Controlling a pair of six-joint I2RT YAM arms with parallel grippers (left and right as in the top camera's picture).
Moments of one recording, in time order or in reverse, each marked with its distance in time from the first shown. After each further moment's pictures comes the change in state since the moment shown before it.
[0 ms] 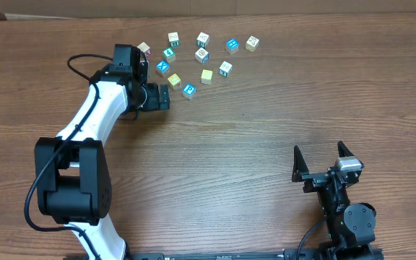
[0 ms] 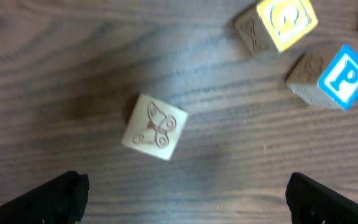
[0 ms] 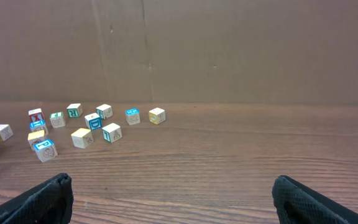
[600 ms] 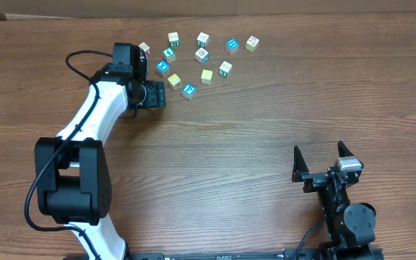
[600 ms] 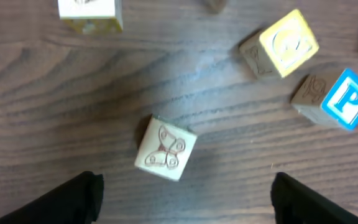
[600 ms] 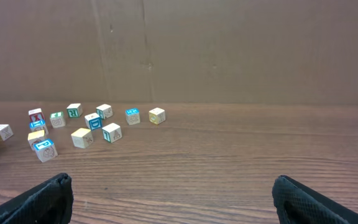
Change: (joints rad) left arm 0.000 0.000 -0.001 0.057 -0.033 0.016; right arm 0.000 0.000 0.000 0.000 0.000 0.000
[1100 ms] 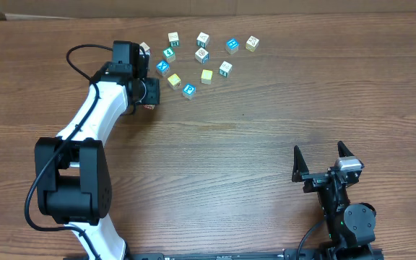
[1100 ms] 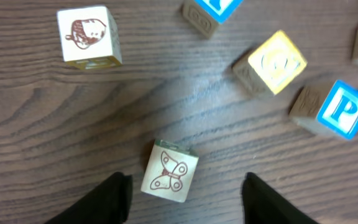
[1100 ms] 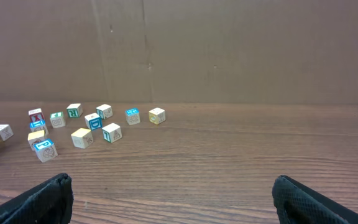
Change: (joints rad) left arm 0.000 0.000 -0.006 0.055 -0.011 0.101; right arm 0.000 0.000 0.000 0.000 0.000 0.000
